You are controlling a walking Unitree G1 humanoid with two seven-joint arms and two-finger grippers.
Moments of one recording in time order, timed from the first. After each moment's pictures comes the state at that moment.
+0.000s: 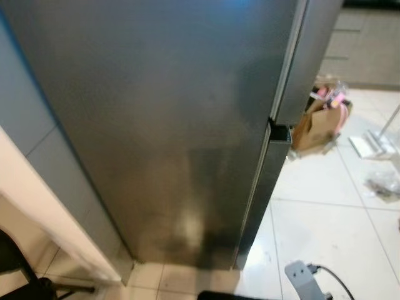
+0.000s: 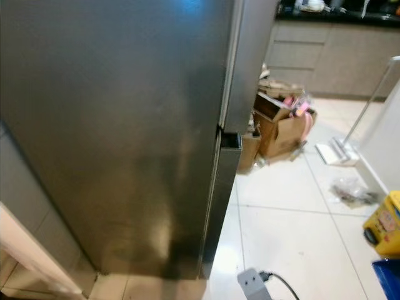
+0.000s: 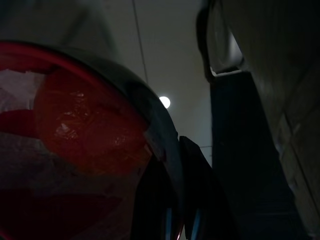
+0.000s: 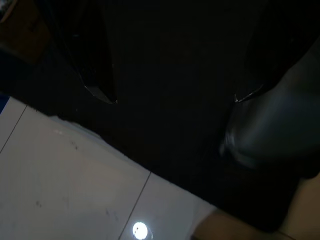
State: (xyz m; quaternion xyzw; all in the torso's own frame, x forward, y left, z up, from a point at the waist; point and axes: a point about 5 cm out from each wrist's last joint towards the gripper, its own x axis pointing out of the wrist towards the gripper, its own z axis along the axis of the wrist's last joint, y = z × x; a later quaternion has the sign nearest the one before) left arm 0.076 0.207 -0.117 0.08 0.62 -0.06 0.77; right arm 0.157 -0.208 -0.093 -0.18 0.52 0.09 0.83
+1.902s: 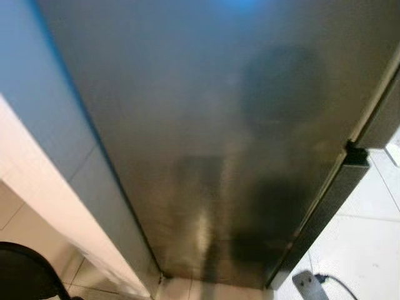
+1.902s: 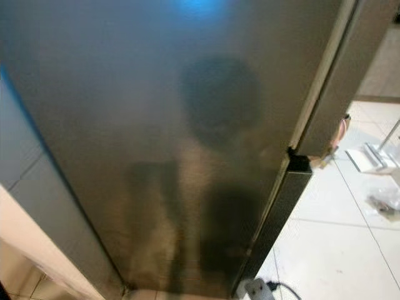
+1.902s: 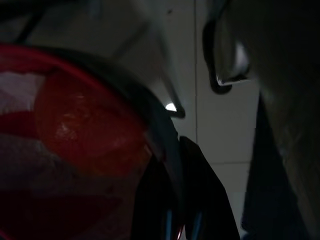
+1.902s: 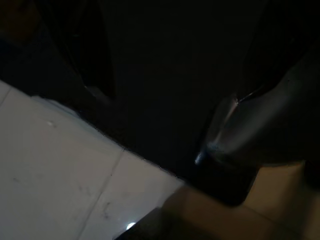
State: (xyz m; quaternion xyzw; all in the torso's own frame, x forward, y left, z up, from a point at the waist) left arm 0.077 0.204 -0.117 0.08 0.62 -0.06 0.78; right arm 0.145 -0.210 -0.097 -0.18 0.53 0.09 0.82
